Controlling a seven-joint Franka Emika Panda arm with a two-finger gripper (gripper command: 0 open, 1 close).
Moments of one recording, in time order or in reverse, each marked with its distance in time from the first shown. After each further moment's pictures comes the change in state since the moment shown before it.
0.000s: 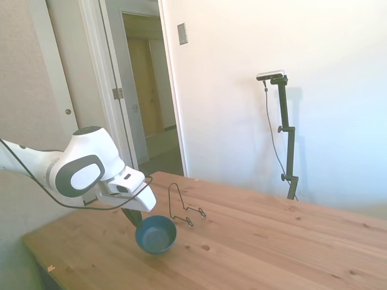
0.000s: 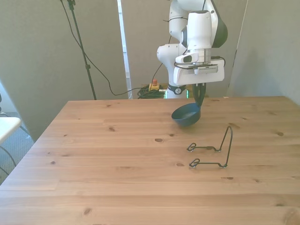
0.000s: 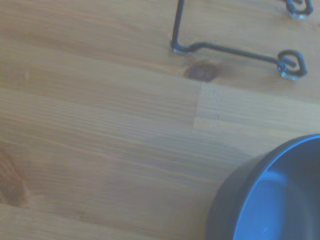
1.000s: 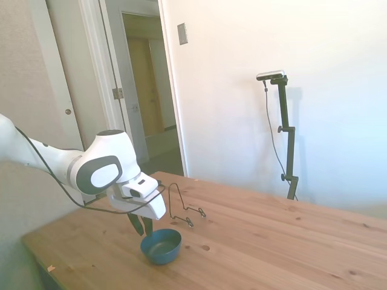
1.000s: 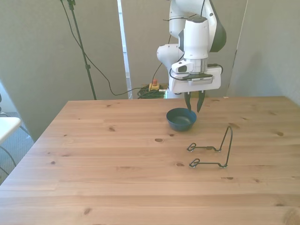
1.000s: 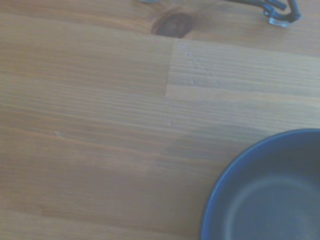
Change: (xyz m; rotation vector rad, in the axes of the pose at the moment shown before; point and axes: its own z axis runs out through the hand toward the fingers) arm 0.022 0.002 0.013 -0.070 -0.070 0.051
